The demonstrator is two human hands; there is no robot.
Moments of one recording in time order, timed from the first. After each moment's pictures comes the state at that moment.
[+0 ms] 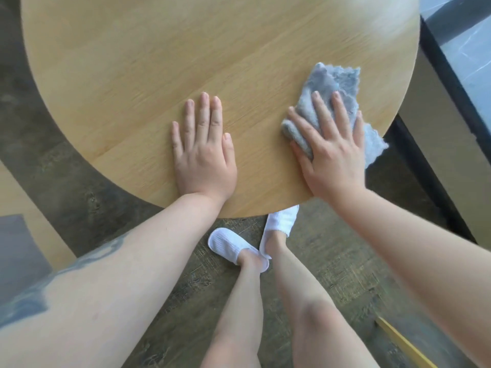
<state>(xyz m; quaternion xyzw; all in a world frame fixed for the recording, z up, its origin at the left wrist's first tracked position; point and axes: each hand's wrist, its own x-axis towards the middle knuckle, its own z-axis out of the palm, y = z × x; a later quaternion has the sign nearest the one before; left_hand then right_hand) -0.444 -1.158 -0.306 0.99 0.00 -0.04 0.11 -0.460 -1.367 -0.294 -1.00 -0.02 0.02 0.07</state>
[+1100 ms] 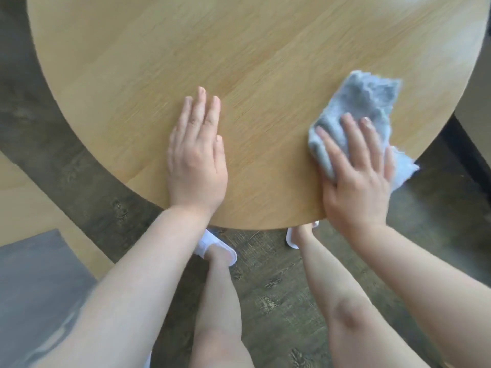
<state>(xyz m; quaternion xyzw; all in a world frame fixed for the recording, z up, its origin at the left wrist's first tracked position) -0.413 -1.093 -0.290 0.97 -0.07 -0.03 0.21 -0.488 -1.310 -0.288 -0.99 0.09 0.00 0.11</state>
